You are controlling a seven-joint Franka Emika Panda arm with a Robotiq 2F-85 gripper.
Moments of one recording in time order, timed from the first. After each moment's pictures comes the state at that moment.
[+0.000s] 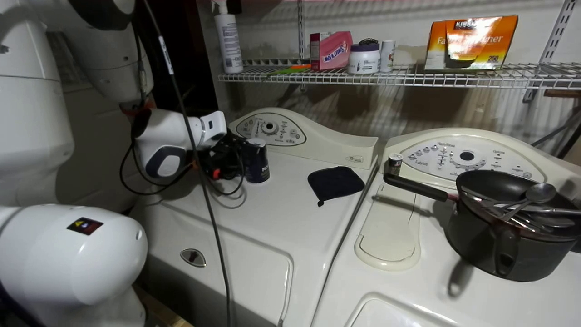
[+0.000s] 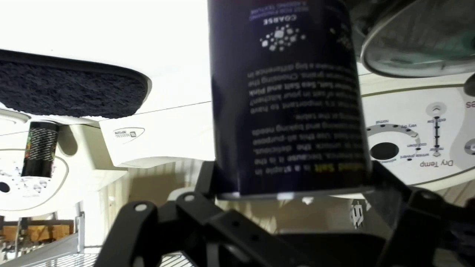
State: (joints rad) arm 0.34 0.26 0.25 -2.58 1.02 4.09 -0.25
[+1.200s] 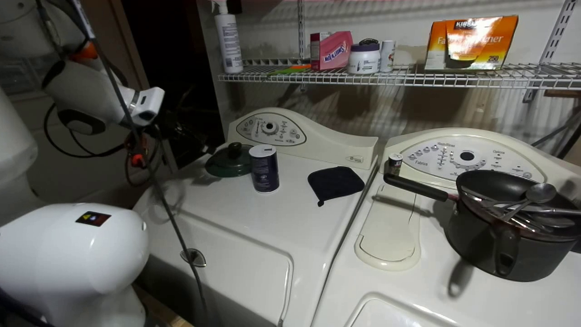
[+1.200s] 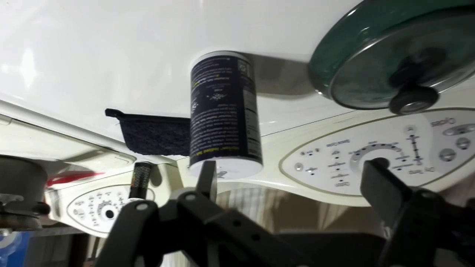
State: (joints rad) arm 0.47 -0.04 0.48 -2.46 2.00 4.08 -0.82
